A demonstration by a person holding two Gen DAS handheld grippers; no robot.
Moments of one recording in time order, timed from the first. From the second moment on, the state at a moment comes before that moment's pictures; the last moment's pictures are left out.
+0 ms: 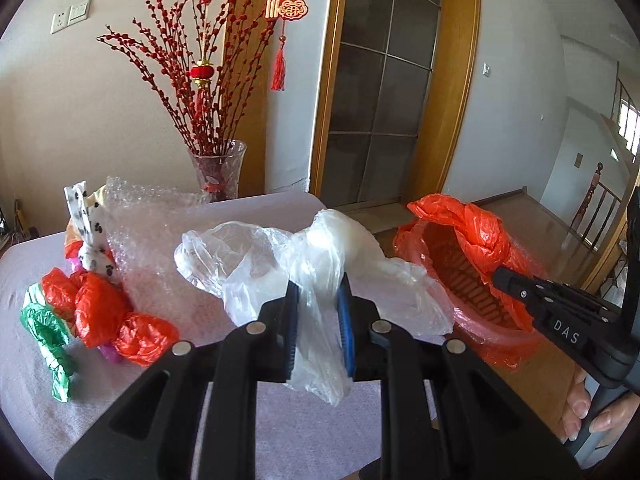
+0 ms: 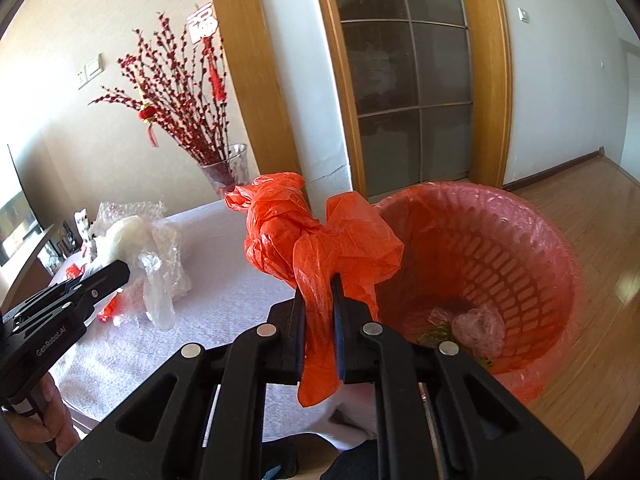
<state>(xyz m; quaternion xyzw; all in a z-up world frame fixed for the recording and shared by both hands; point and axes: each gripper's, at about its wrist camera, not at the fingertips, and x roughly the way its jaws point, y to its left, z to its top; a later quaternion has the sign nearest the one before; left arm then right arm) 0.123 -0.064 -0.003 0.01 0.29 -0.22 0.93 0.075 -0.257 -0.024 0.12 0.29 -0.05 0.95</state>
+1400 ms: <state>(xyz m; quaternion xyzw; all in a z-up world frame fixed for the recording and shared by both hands) 0.174 -0.274 -0.028 0.04 0.33 -0.37 0.87 0.058 -0.397 -0.029 0.23 0.23 -0.18 0.93</state>
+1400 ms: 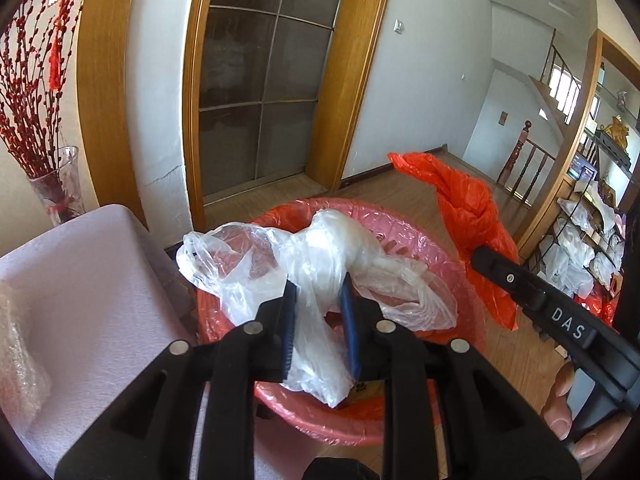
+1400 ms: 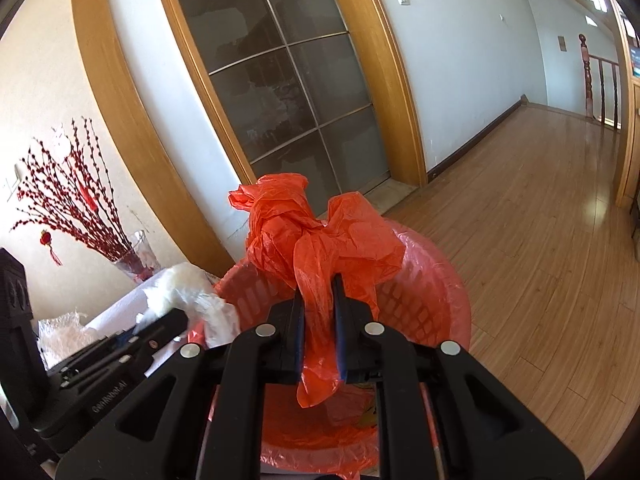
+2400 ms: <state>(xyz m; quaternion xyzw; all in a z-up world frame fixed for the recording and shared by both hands) 0.151 -0.135 -0.031 0.03 0.31 -0.19 0.93 0.064 -0.338 -0.024 0.17 0.24 -0.14 0.94</state>
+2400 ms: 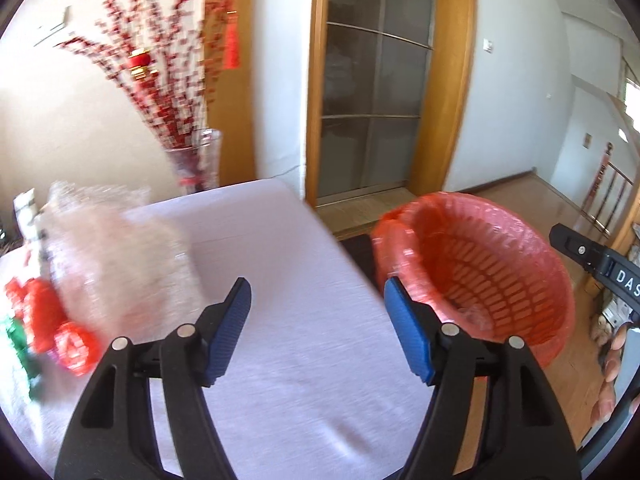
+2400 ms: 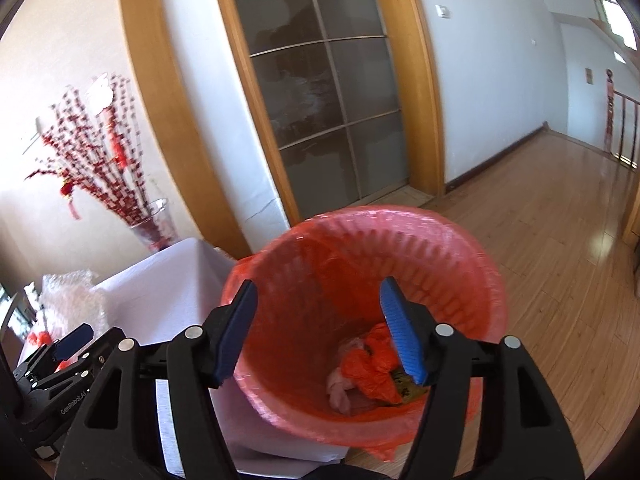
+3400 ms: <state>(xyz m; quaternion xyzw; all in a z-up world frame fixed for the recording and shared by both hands) 0.124 0.151 -0.021 -0.06 0.28 0.08 0.95 0.194 -0.023 -0.030 0.02 0.32 0.14 0.94</state>
